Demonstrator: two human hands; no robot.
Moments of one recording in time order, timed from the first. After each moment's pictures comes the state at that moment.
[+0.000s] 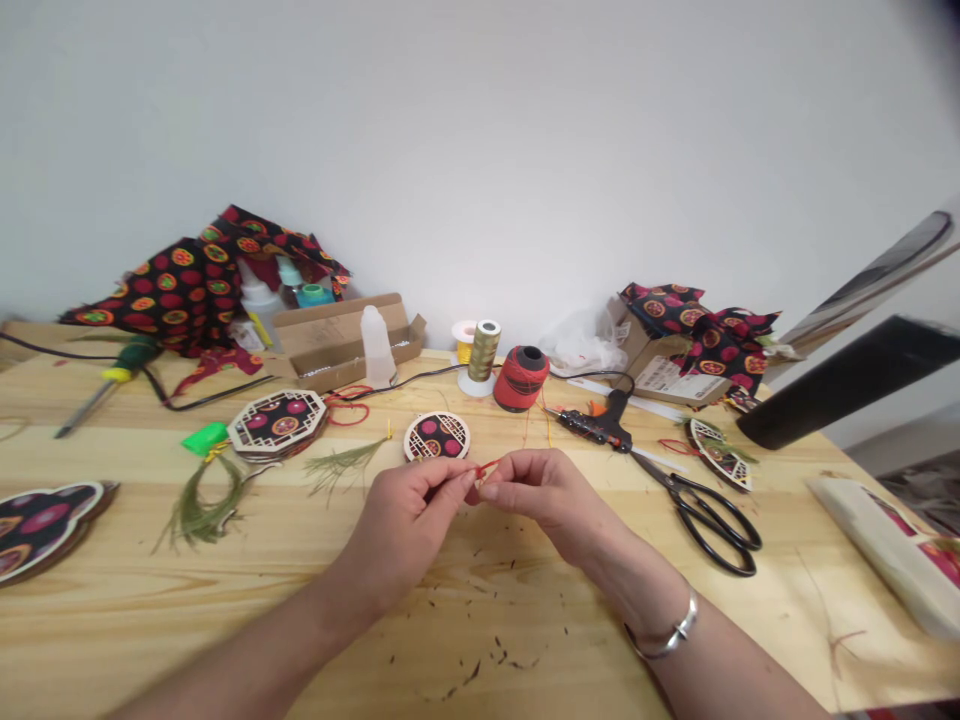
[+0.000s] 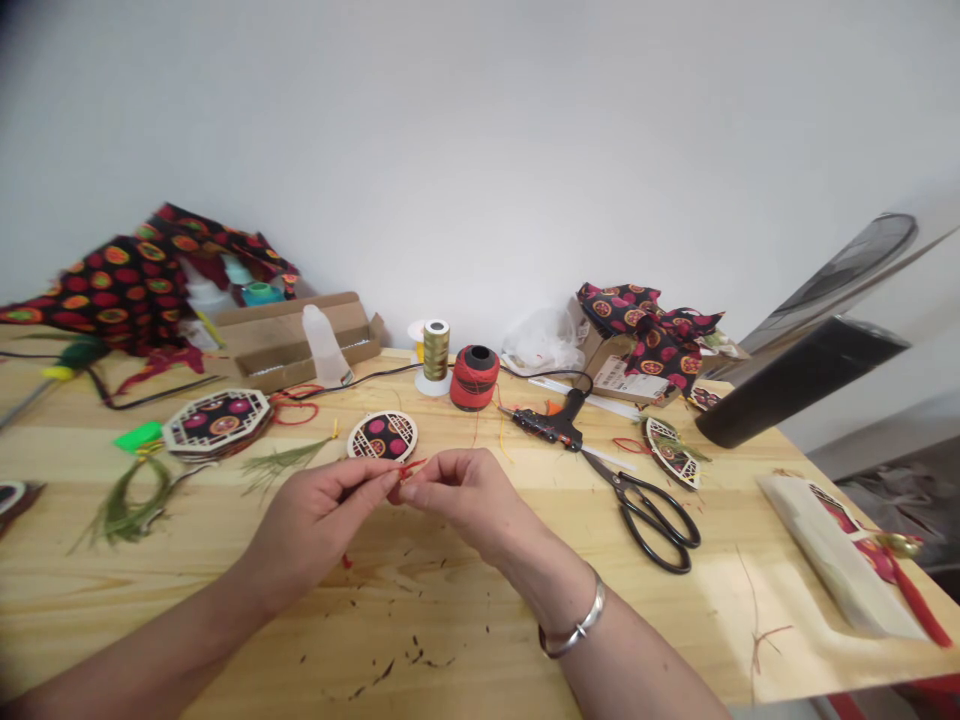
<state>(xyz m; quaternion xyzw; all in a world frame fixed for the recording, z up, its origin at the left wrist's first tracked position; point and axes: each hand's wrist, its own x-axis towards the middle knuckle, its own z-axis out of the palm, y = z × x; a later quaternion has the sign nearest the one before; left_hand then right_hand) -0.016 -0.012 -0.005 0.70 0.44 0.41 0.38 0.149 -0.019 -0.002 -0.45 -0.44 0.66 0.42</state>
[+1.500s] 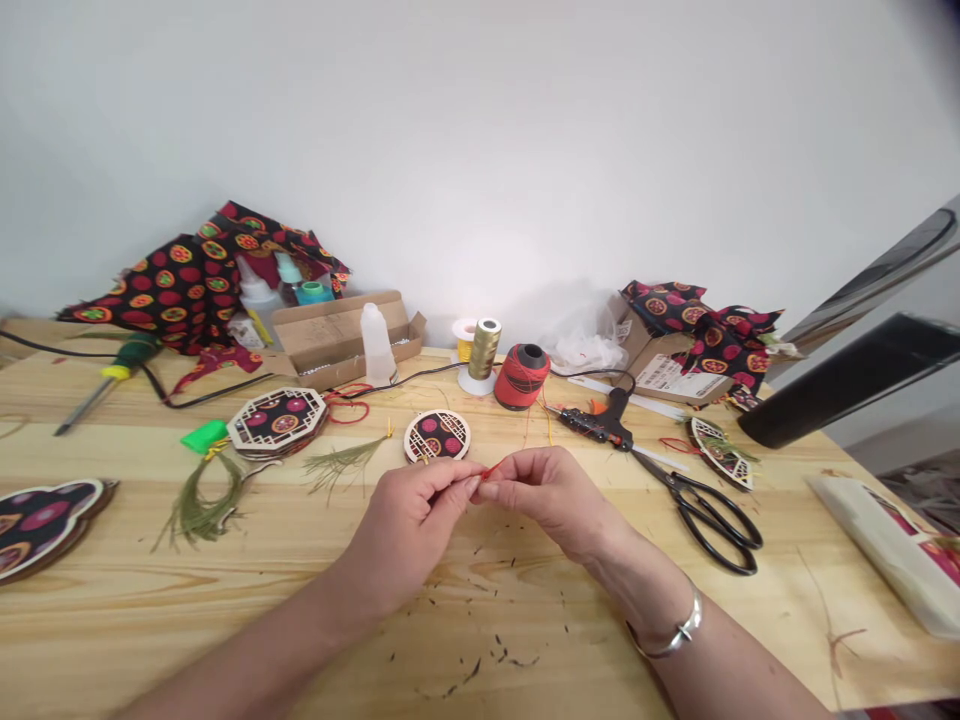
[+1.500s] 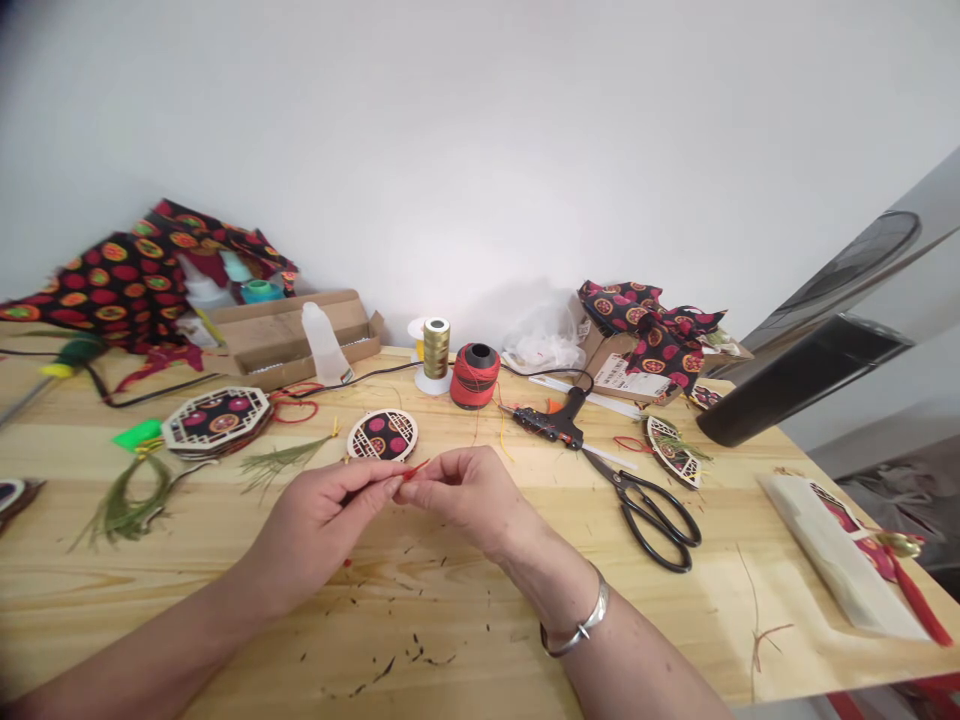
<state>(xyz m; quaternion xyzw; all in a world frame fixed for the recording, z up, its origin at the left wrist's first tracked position) -0.015 -0.010 -0.010 0.75 0.43 0.39 0.32 0.151 -0.017 -0.003 -0.50 -0.47 0.62 0.39</state>
